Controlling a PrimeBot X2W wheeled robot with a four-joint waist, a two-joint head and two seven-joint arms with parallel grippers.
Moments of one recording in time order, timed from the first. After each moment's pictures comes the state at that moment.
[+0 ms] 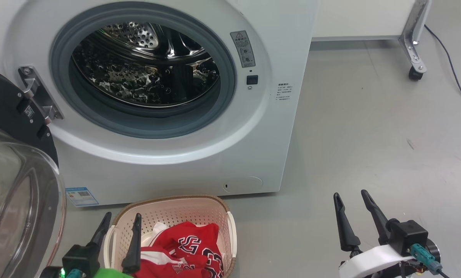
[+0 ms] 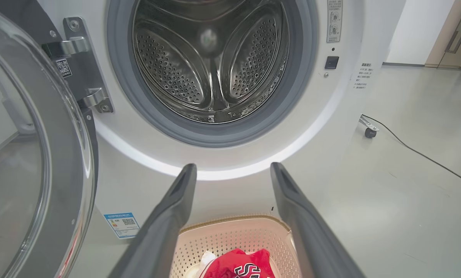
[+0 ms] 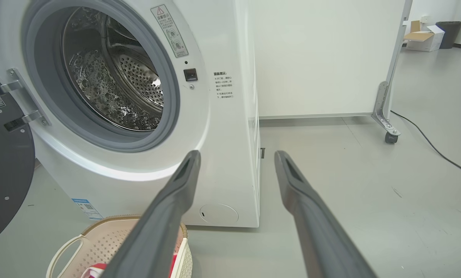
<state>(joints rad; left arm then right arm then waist) 0.04 0.07 -0.17 0.25 -0.32 -0.05 -0.26 0.07 -0.04 0.19 0.18 0.29 0.03 -0.26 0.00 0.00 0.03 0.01</state>
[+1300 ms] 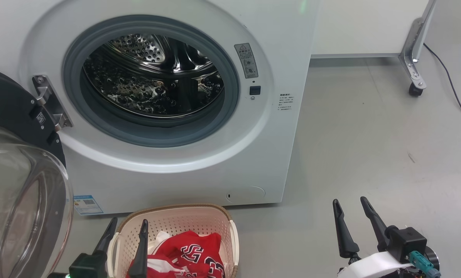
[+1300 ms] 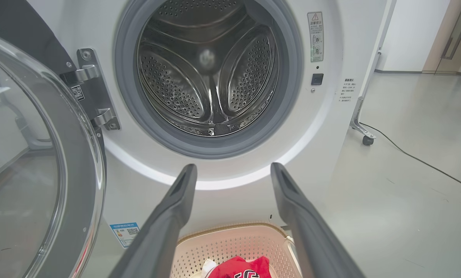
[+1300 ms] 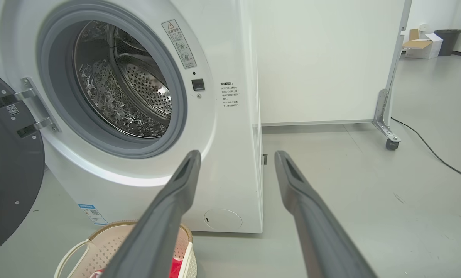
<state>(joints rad) 0.13 0.07 -0.20 0.11 -0.29 -0.01 -0.22 0.11 -0.04 0.21 0.16 0.30 0.01 -0.26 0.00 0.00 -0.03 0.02</state>
